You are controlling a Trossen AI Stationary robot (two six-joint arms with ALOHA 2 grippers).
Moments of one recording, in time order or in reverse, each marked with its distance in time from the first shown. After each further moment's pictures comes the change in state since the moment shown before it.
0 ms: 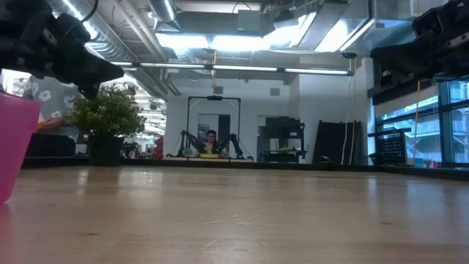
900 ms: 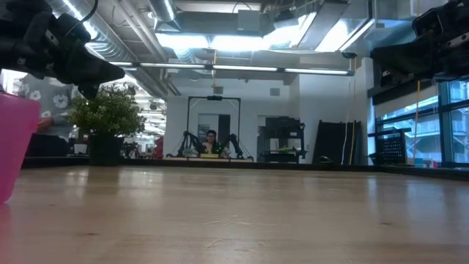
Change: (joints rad) left arm 0.000 0.000 0.000 -0.001 -0.033 0.004; right arm 0.000 0.000 0.000 0.000 0.001 0.001
